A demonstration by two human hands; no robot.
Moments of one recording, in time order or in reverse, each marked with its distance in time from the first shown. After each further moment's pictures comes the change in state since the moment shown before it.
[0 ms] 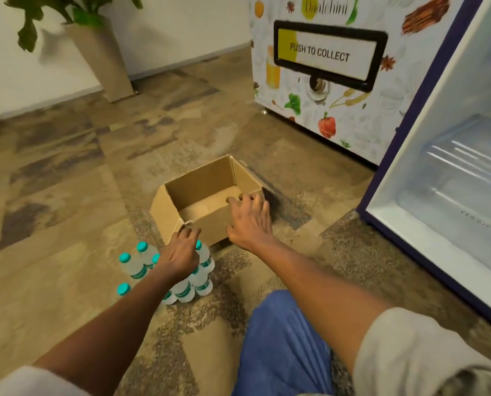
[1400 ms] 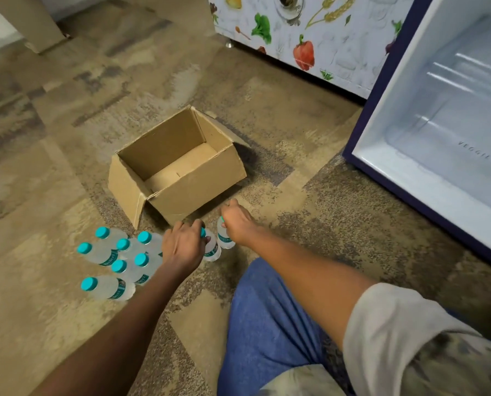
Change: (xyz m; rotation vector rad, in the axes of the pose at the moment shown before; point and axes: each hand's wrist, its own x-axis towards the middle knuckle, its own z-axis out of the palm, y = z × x) left_hand 0.014 0.053 0.068 0.110 -0.010 0.035; right_hand -0.022 0.045 0.092 0.221 -0.454 0.140
